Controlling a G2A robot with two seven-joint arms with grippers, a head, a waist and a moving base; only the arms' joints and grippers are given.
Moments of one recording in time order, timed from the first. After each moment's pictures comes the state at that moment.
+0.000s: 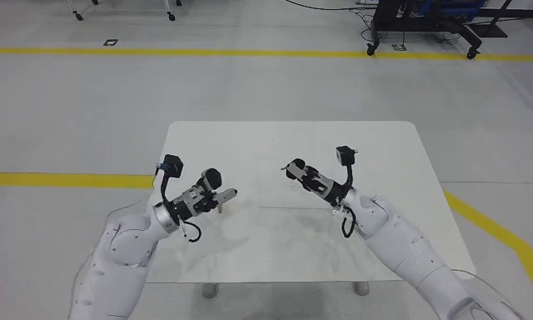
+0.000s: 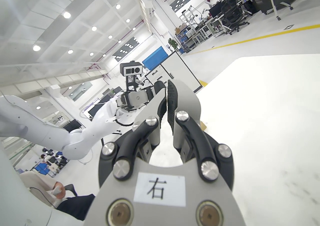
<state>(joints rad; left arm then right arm) 1.41 -1.15 -1.39 -1.59 0.20 -0.72 -0.61 -1.08 -1.13 0.83 -1.12 -0.06 -0.97 0.11</state>
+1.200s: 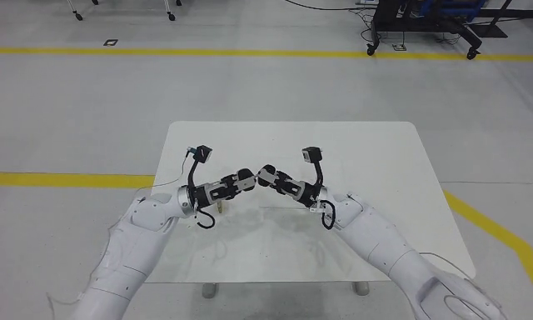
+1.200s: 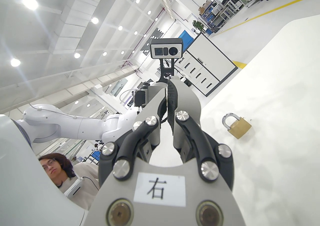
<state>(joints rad) 1.13 -1.16 -1.14 -1.25 -0.22 -0.78 -0.91 -0.95 -1.28 0.69 -0.93 0.27 -1.01 0.41</state>
